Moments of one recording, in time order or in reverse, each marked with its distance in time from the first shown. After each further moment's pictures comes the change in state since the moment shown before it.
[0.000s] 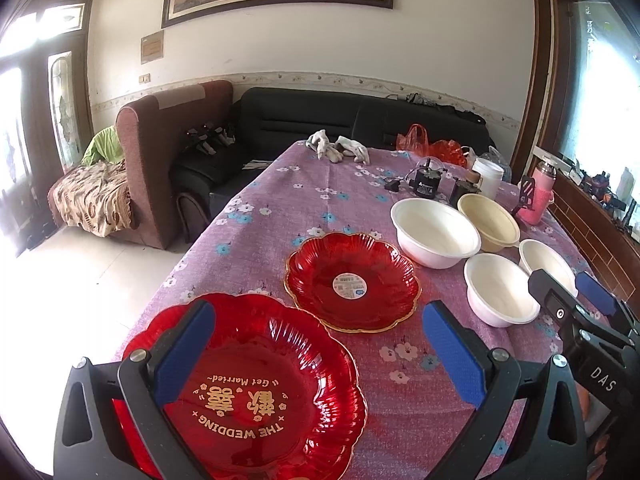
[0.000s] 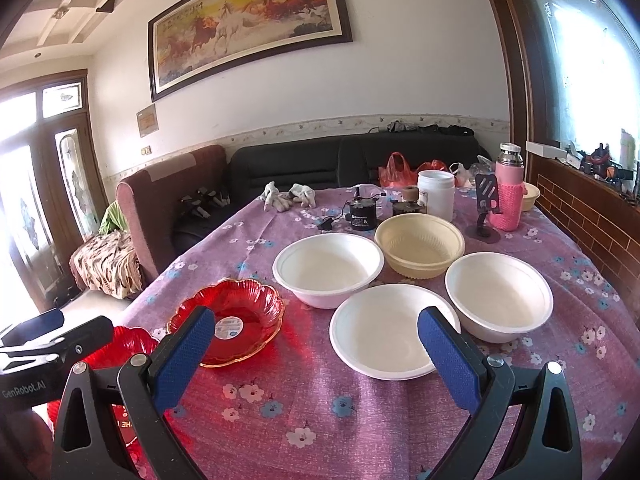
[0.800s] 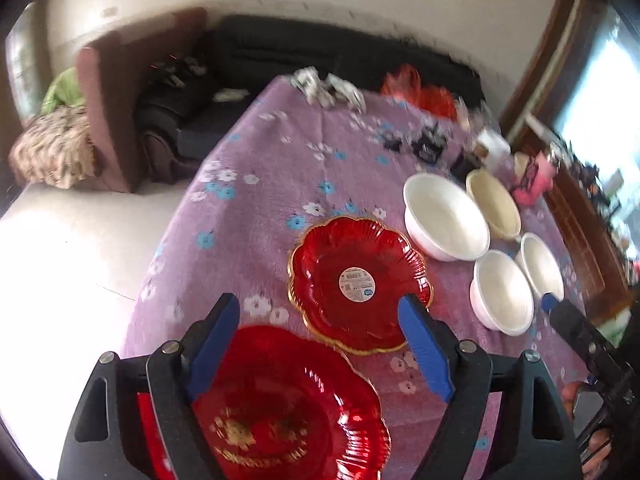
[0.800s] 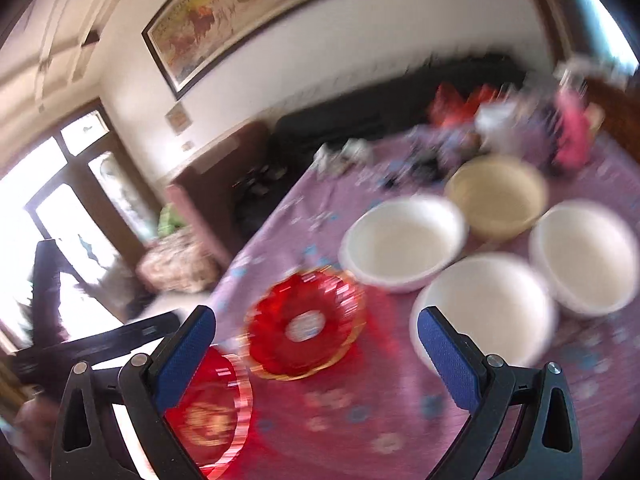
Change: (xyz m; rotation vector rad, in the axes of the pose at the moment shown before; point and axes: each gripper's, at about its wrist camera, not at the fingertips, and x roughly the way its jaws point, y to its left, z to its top) left arm 0.082 0.042 0.078 -0.018 0.339 -0.151; right arm 0.056 -0.006 0.036 0.243 0.234 0.326
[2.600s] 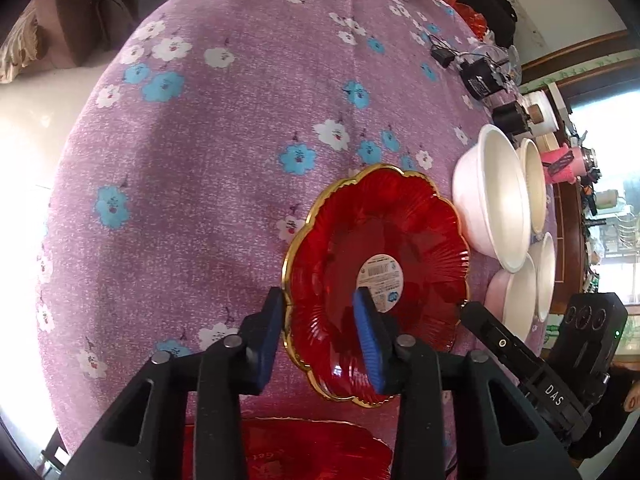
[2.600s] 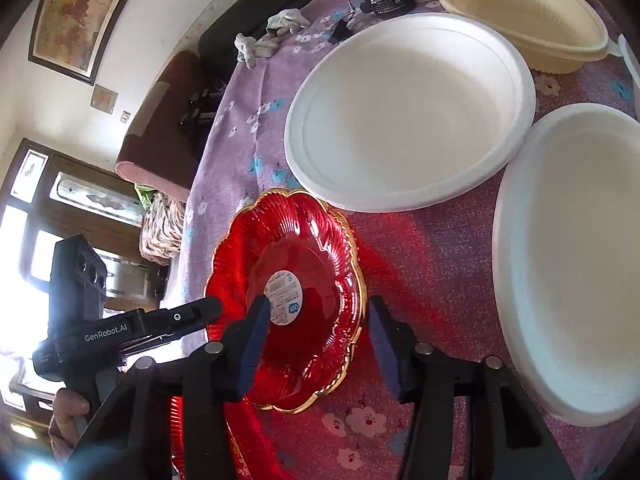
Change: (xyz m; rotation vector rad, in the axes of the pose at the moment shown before) left arm 0.147 0.051 0.039 -0.194 0.483 -0.179; right arm 0.152 -0.050 -0.002 0.344 0.377 -0.054
